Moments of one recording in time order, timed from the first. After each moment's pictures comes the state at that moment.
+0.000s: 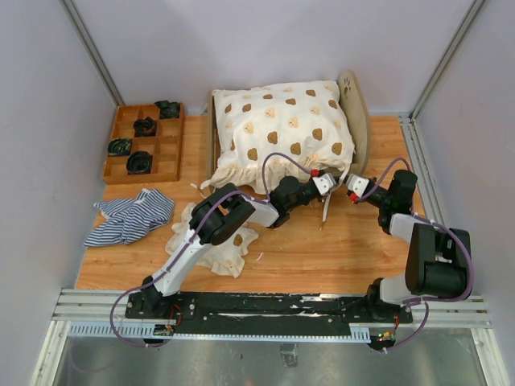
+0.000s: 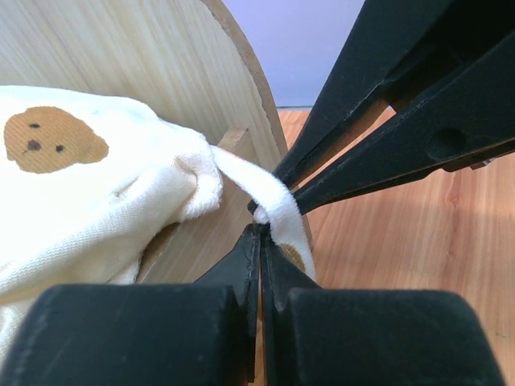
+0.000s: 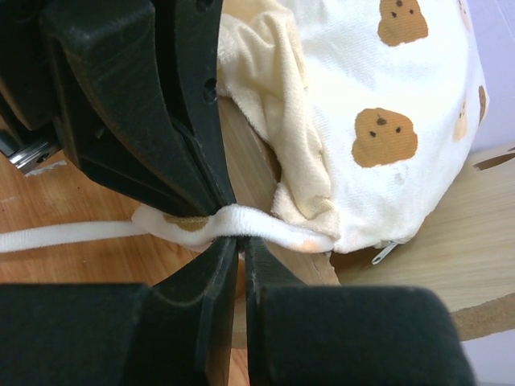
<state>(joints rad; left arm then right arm) -0.91 2.43 1.43 1.18 0.24 0.27 -0.16 1.43 0.49 0.59 -1.02 -1.06</state>
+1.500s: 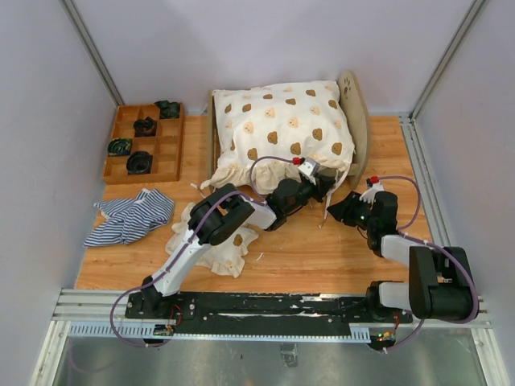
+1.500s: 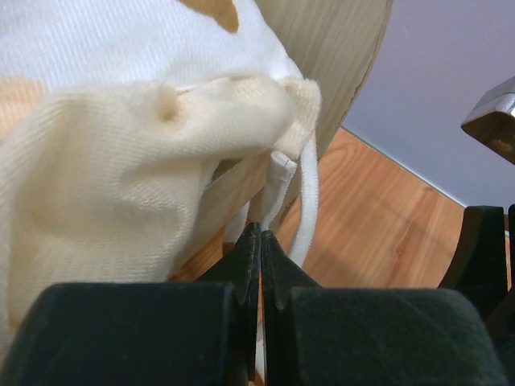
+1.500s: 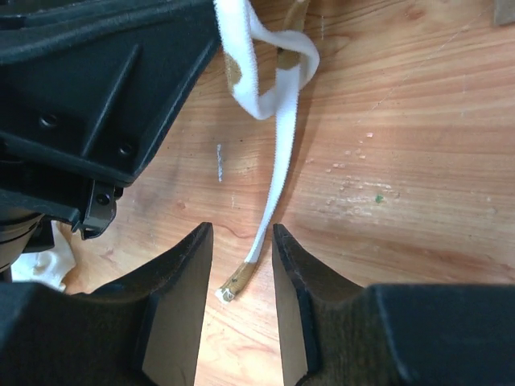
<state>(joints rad) -0.91 2.41 1.38 1.17 0.00 -0.31 -0.01 1.28 0.27 0.50 -0.49 0.48</state>
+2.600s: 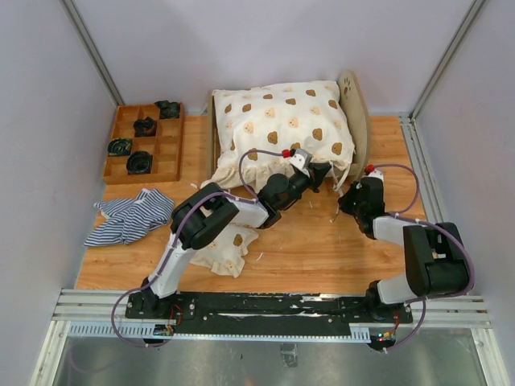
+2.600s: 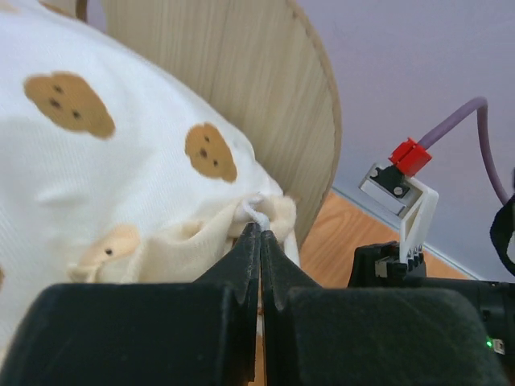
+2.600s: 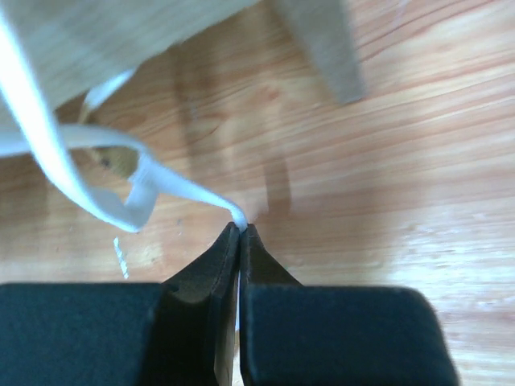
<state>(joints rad) -0.91 2.24 1.26 1.22 -0.06 -0.26 0.13 1.45 0.44 0.39 -0.03 0.47</state>
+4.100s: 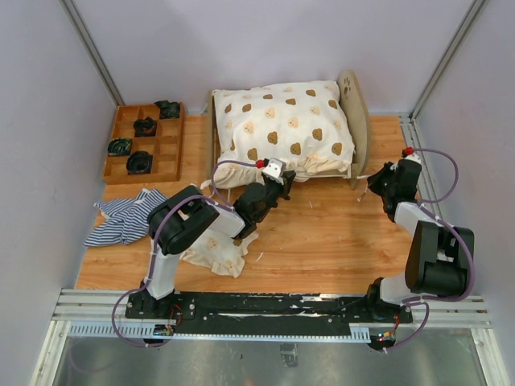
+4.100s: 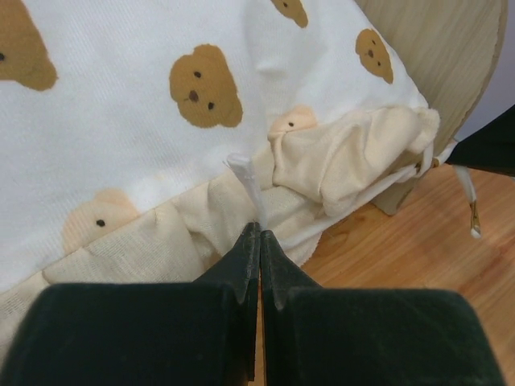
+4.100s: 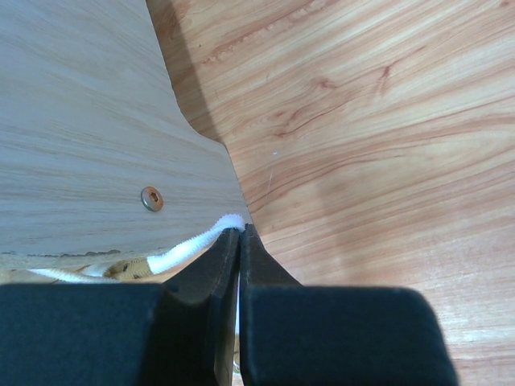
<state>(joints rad) -0.85 2.02 0.89 1.23 -0.25 -0.14 -0.19 1.44 0.64 0.29 -0.15 0.43</state>
